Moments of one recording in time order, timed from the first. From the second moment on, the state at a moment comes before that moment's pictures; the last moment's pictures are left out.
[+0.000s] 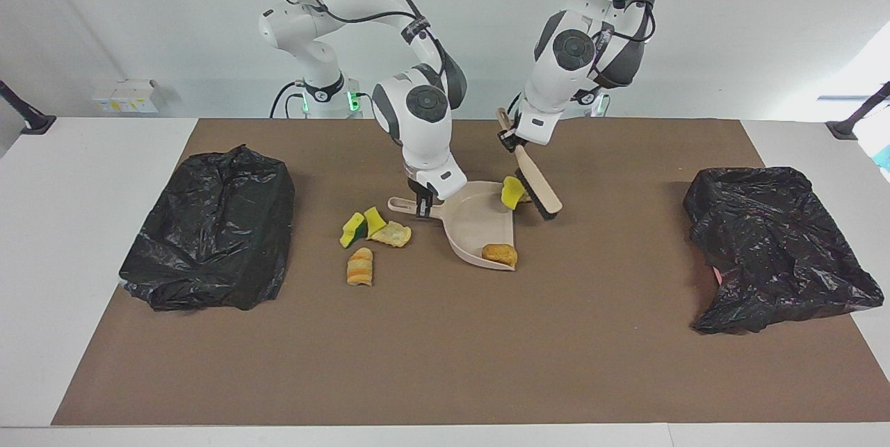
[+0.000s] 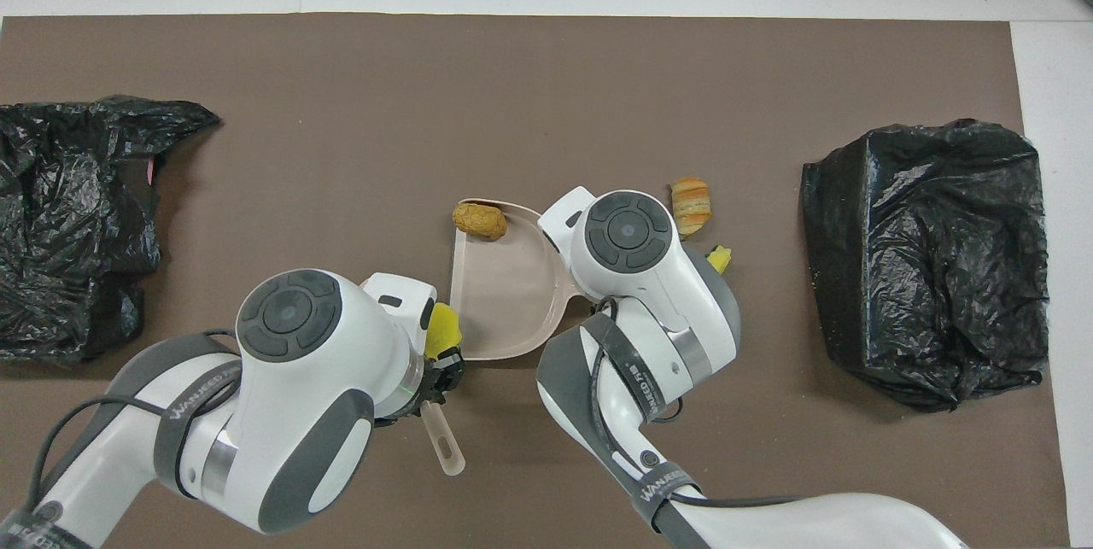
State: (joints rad) left arm -0.55 -0.13 -0.04 -2.25 -0.24 1.91 -0.97; right arm 0.61 0.32 -0.07 -1.86 0.01 2.12 -0.93
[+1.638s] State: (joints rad) left arm -0.53 0.03 -0.08 -2.16 -0.35 2.26 -0.84; right arm 0.60 0.32 -0.08 -1.86 0.01 2.12 -0.93
